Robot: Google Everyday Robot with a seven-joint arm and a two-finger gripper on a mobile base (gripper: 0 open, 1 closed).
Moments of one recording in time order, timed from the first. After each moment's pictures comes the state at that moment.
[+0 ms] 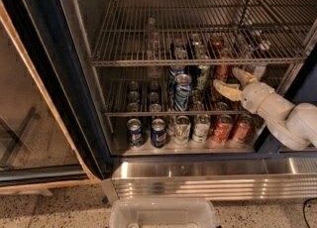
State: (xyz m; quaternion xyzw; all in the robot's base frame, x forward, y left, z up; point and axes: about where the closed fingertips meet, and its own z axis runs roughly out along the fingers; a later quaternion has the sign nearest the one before) arm 0.688 -0.253 0.773 -0.23 0.67 0.17 0.69
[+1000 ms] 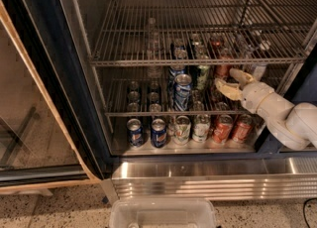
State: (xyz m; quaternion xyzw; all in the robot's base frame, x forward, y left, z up) arm 0.688 -0.253 0.773 -0.23 0.67 0.17 0.69
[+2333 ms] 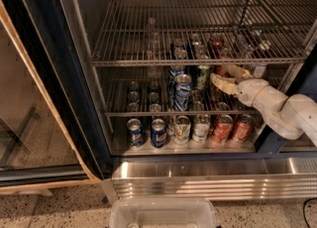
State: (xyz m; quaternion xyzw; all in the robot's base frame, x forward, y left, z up) arm 0.715 -0.242 0.772 -0.24 0.66 0.20 0.68
